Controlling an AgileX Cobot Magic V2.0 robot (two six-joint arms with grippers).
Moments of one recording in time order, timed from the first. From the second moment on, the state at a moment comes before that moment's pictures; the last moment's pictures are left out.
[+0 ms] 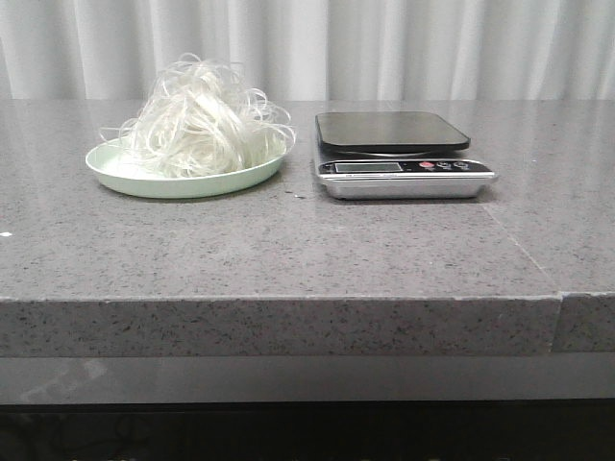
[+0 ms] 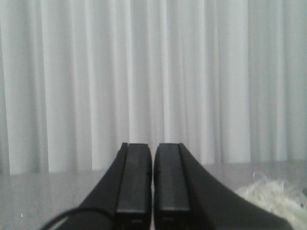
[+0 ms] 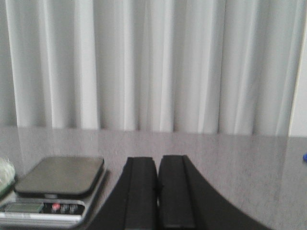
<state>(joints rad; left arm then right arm) -0.05 0.00 -0.29 -0.01 0.05 0.06 0.03 -0.01 -0.29 0.02 0.18 0.03</state>
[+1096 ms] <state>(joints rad) -0.05 0.56 -0.68 -0.01 0.55 0.06 0.03 0.57 -0.64 0.02 0.55 0.03</state>
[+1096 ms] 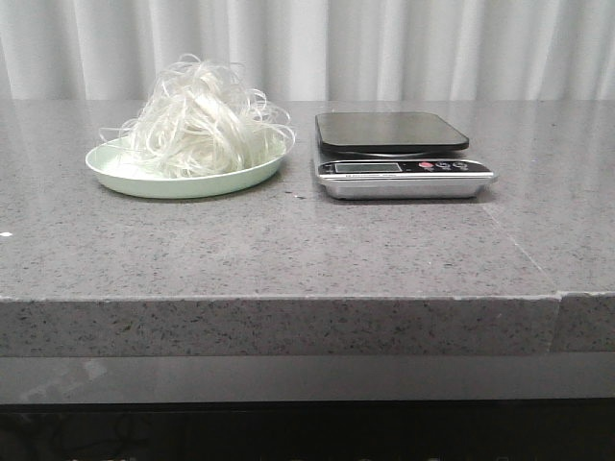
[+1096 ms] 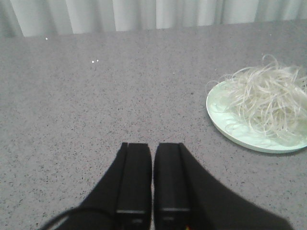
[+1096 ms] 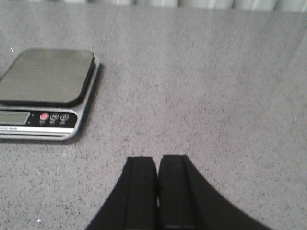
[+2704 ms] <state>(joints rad) -0.44 1.63 -1.23 -0.13 0.37 0.13 0.03 0.58 -0.63 0.00 0.54 0.03</state>
